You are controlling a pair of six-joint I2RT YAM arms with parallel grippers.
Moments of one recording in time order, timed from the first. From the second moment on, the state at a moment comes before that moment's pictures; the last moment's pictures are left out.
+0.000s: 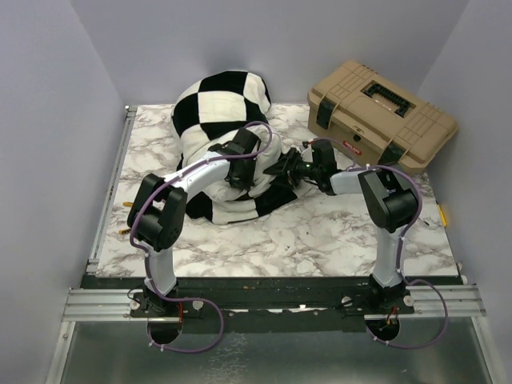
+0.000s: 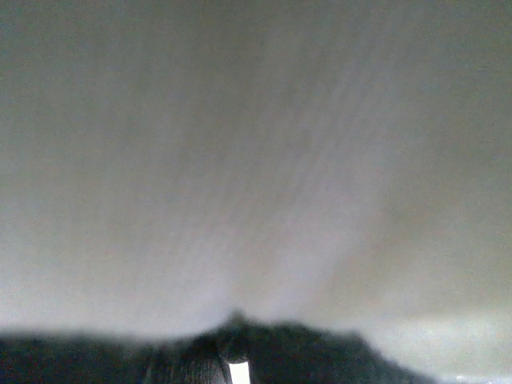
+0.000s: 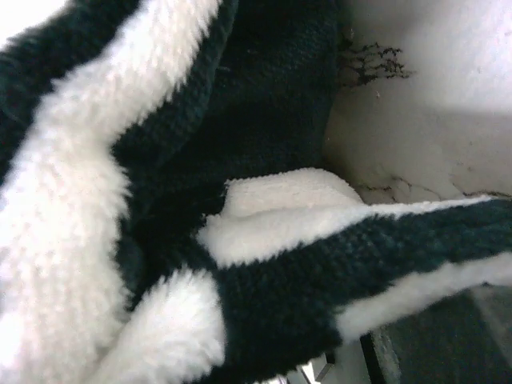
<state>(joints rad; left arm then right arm) -0.54 1.89 1.42 -0.62 0.02 -0.36 0.38 2.02 1.04 0.49 -0.71 1.18</state>
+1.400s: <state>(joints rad) -0.56 1.76 1.40 -0.63 0.07 -0.38 0.36 1.92 0.93 1.11 -0.96 1.50</state>
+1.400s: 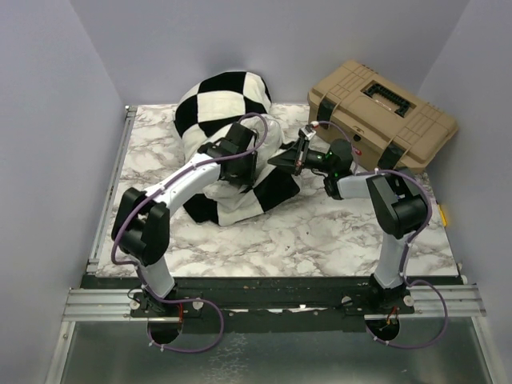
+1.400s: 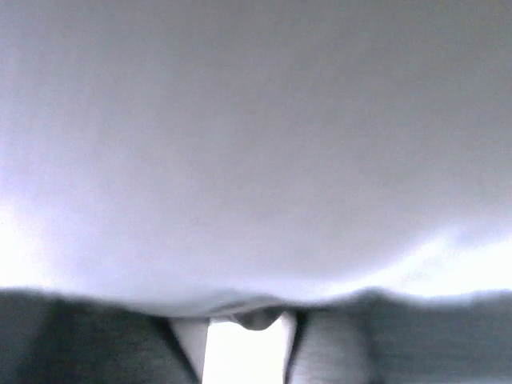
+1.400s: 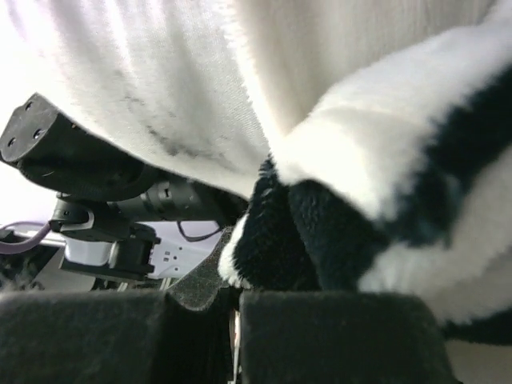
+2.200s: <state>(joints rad) -0.55 1.60 1.87 -0.66 0.15 -0.54 0.37 1.99 1.22 0.70 -0.96 1.33</state>
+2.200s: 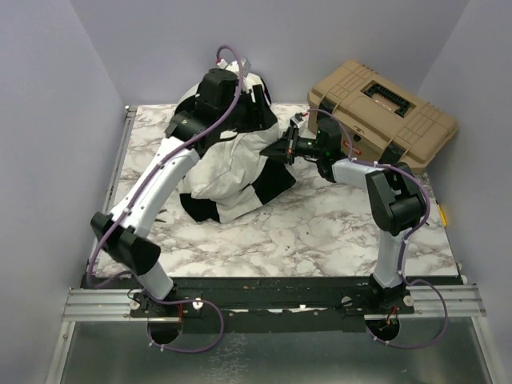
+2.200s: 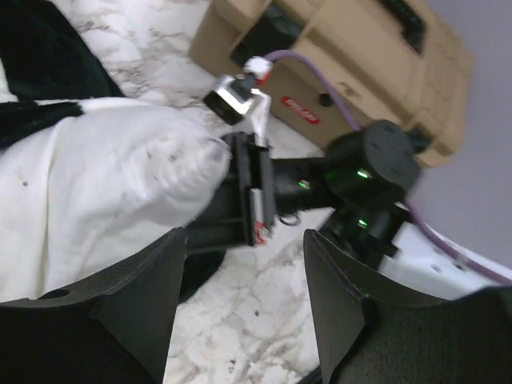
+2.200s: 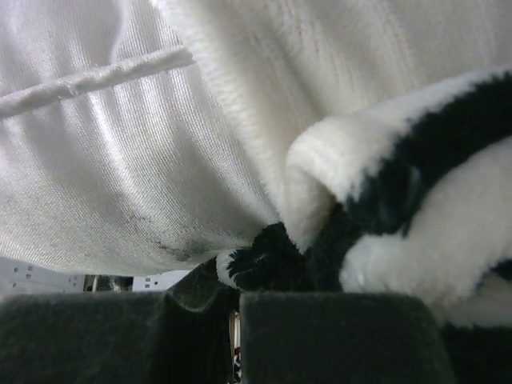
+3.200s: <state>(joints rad) -0.65 1.90 1.41 -0.22 0.09 -0.25 0.30 1.80 0.89 1.01 -0.94 1.55</state>
